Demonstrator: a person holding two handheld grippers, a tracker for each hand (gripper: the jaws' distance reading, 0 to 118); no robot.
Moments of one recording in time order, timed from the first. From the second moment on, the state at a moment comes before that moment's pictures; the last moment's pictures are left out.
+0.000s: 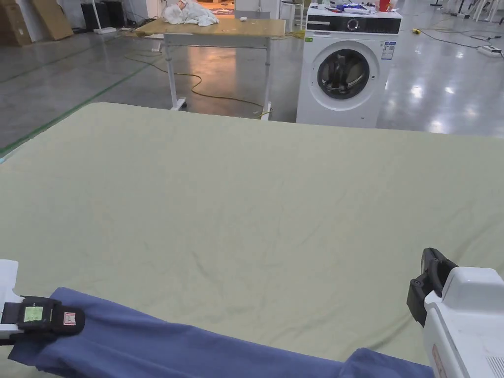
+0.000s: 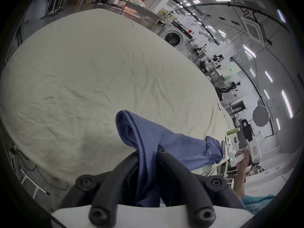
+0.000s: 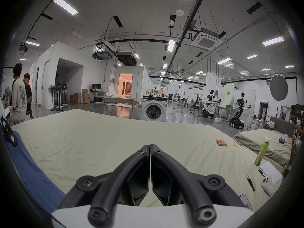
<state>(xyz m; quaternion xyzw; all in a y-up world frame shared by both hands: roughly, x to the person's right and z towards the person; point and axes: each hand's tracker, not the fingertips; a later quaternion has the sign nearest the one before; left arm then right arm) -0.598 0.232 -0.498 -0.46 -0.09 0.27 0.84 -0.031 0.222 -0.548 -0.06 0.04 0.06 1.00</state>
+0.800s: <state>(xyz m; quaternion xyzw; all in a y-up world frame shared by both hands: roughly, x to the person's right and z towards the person) -0.335 0.144 -0.588 -0.57 -0.17 0.18 0.78 0.010 0.214 -0.529 -0.08 0.00 0.05 1.00</state>
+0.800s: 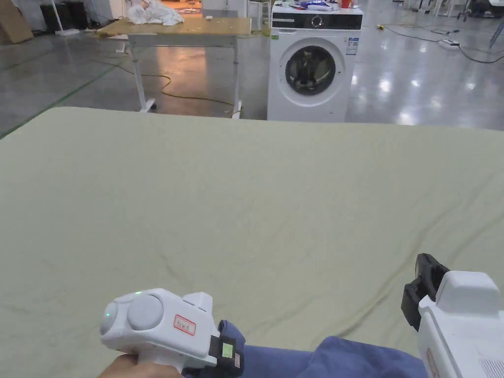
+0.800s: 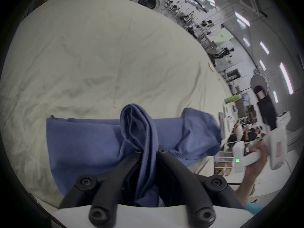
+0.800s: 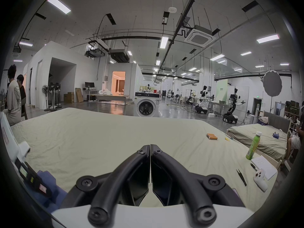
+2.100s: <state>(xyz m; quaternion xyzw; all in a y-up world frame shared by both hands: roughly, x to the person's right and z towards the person) -0.304 0.098 -0.548 -0.57 -0.25 0.19 0.76 0.018 0.201 -0.519 -0.11 0.00 0.05 0.99</state>
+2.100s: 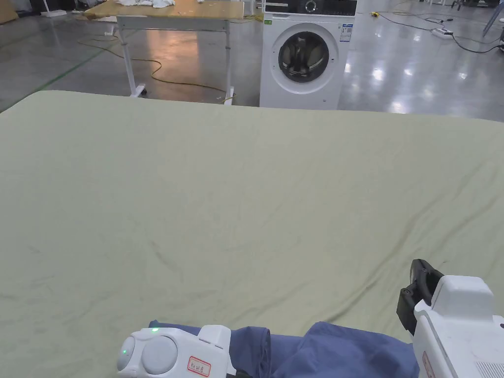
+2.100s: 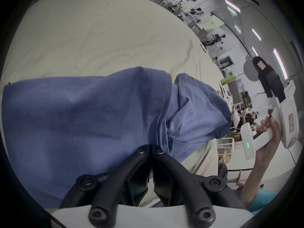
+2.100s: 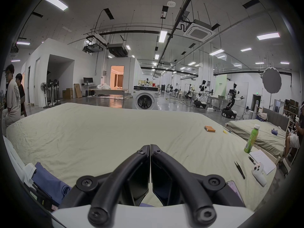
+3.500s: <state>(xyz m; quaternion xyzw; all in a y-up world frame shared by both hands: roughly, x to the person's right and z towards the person) -0.494 0.054 -0.537 -0.46 -0.28 0.40 0.75 0.004 0.202 -0.524 -0.11 0.01 0.05 0.99</state>
